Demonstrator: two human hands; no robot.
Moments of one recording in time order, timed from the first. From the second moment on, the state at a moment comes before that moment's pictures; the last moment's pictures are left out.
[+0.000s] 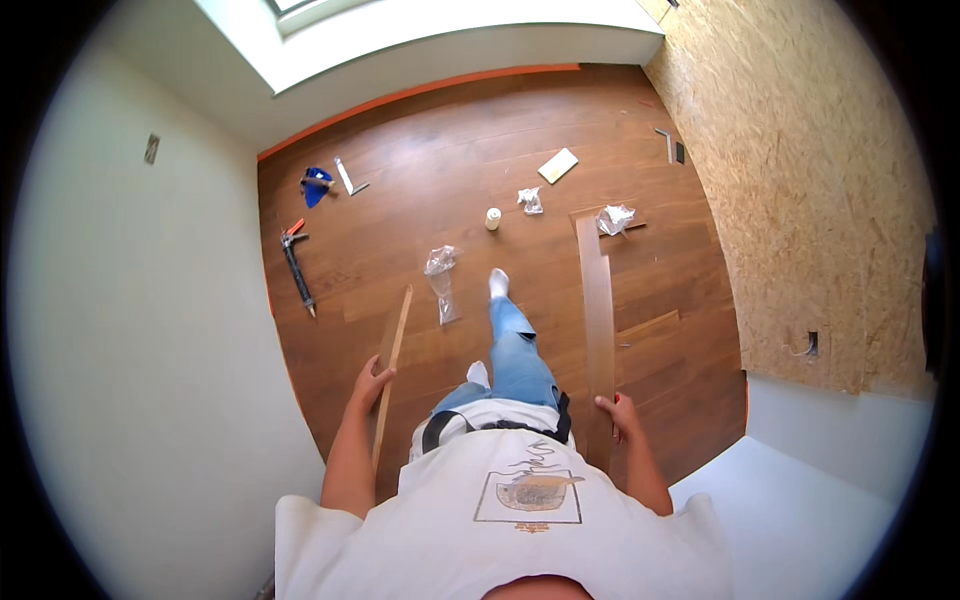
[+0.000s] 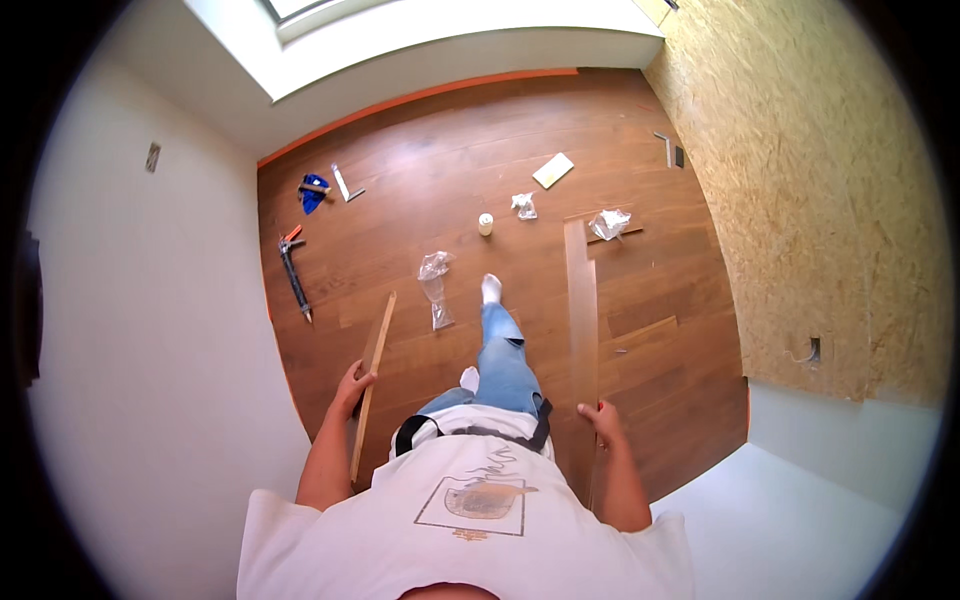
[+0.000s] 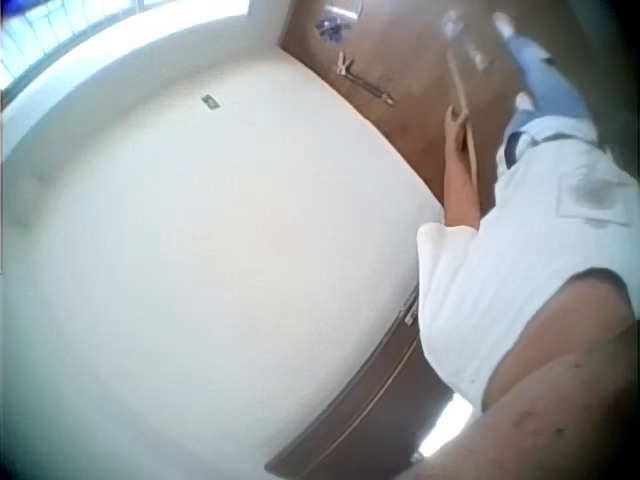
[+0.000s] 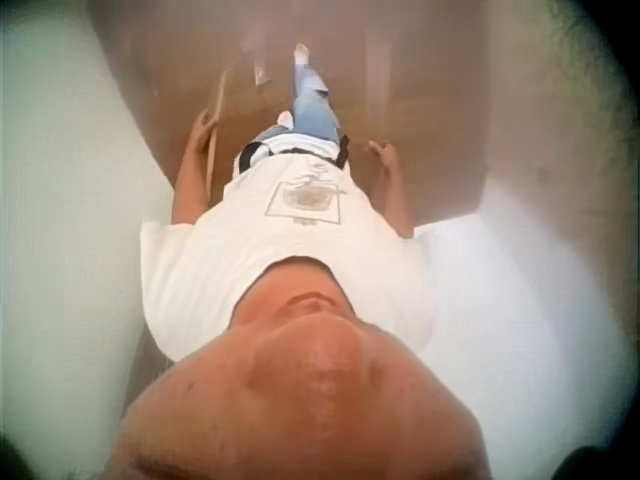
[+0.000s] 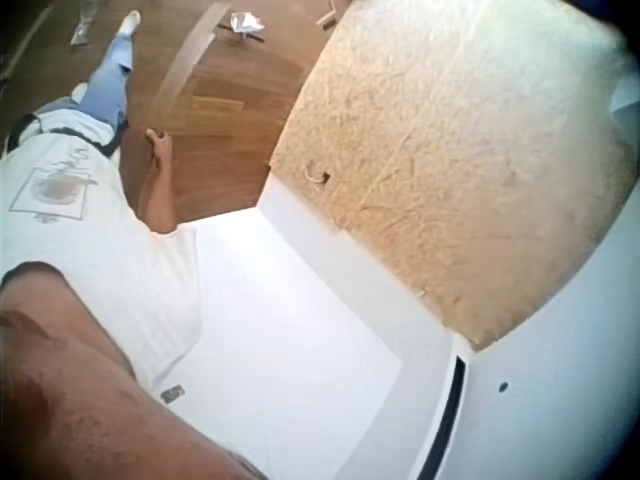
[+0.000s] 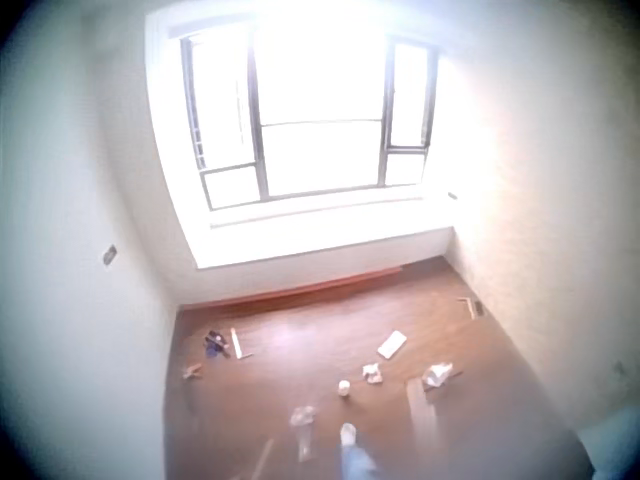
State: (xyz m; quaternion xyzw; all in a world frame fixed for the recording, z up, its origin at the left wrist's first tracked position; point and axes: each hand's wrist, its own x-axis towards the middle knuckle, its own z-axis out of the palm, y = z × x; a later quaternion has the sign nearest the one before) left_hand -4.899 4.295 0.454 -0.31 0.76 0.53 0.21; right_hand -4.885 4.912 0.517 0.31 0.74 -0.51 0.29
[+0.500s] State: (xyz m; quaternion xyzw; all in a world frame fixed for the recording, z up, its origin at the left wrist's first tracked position) left_hand -5.072 4.255 0.490 -0.47 0.61 0.61 0.17; right_hand -5.357 4.953 0.472 0.35 0.64 -0.62 0.28
